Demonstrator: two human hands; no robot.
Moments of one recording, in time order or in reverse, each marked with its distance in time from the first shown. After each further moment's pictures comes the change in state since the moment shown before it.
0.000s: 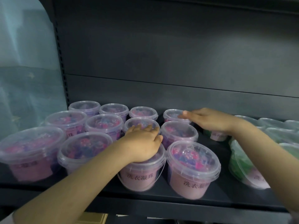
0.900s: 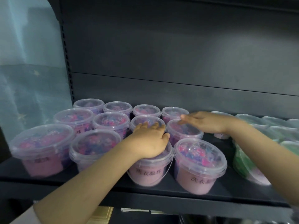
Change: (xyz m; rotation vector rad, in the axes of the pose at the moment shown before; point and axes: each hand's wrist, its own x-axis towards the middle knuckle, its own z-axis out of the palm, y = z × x) left_hand 0.005 -0.005 0.003 0.002 0.021 0.028; right_hand 0.017 -0.006 0.017 -0.080 -0.102 -0.029
